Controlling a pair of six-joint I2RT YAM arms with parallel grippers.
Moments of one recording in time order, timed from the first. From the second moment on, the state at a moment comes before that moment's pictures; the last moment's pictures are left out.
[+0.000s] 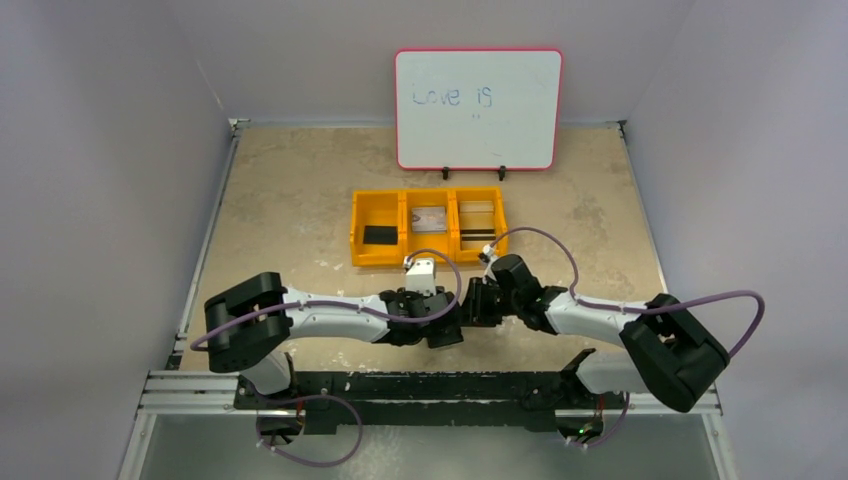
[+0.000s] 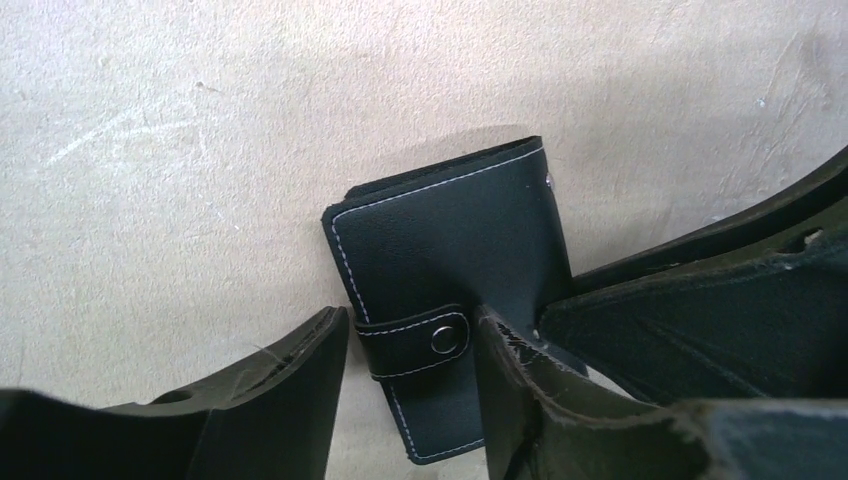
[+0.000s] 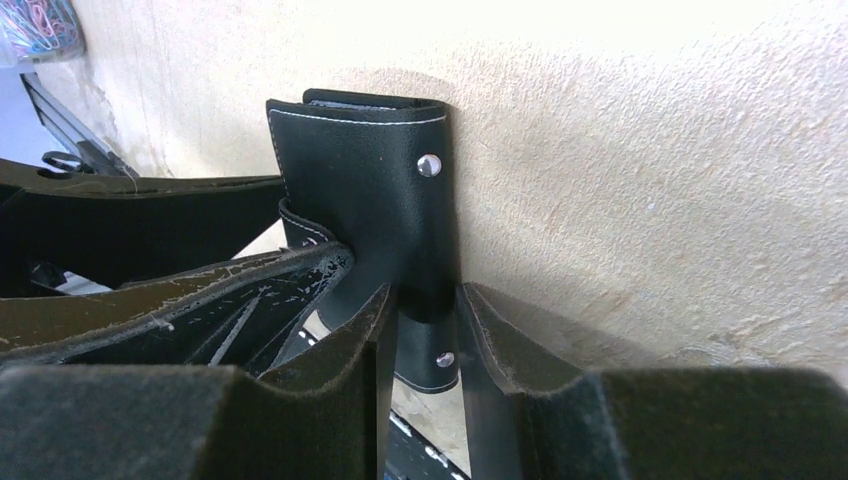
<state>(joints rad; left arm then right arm) -1.25 1.62 0.87 -0.39 -0.54 -1.18 0.68 1.30 0.37 0.07 -0.34 0.81</state>
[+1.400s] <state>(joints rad) -1.29 1.66 0.95 -0.49 -0.62 -1.17 0.72 1.38 0.45 0.07 -0.27 0.78</state>
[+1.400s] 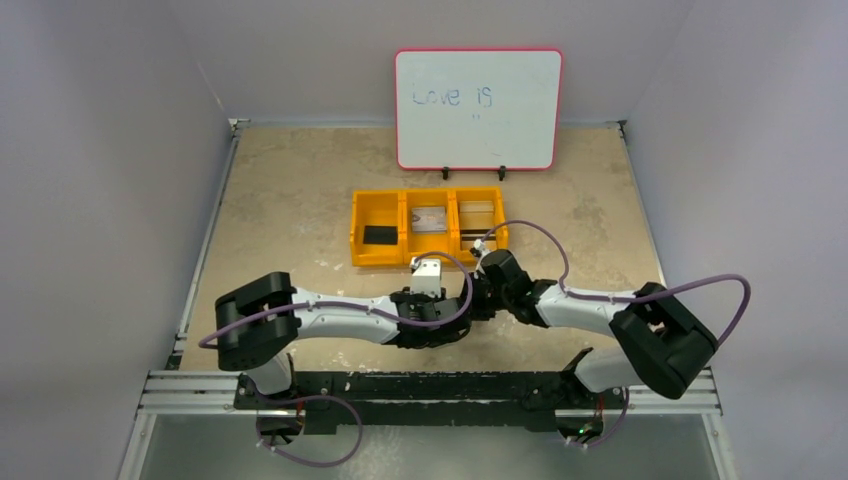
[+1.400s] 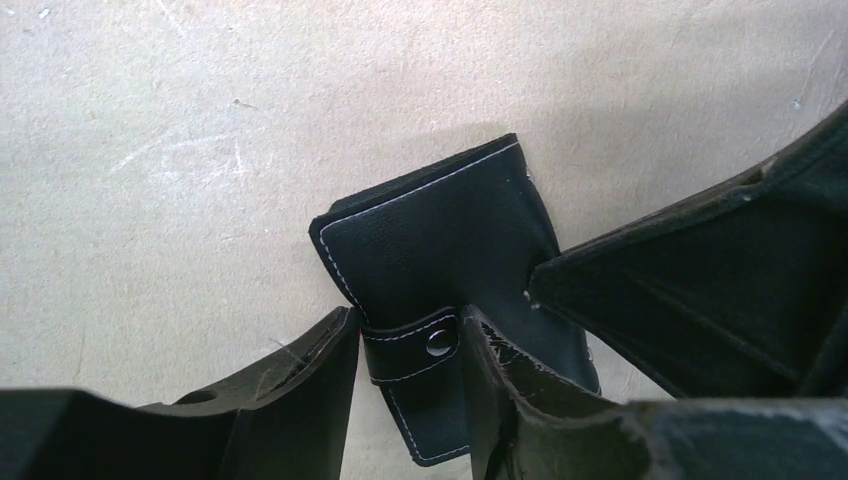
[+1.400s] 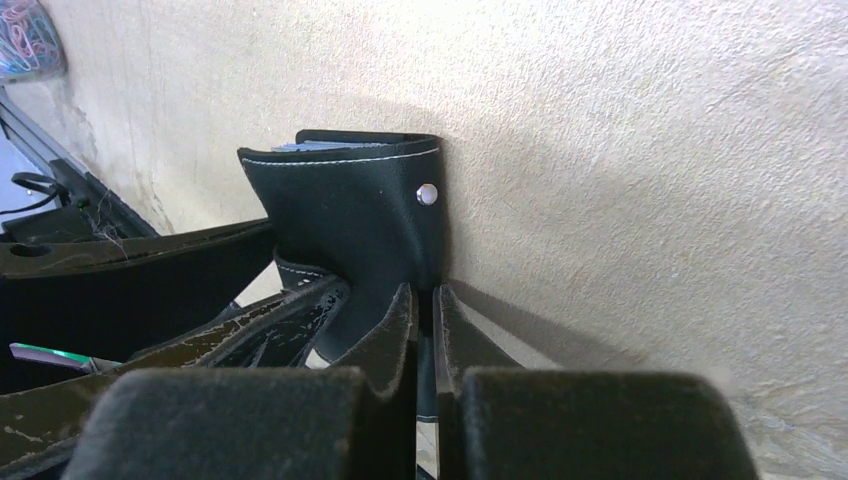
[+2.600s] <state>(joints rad) -1.30 1.71 1.03 -0.51 -0.62 -1.14 0.73 1.32 0.45 0.01 -0.20 0.78</state>
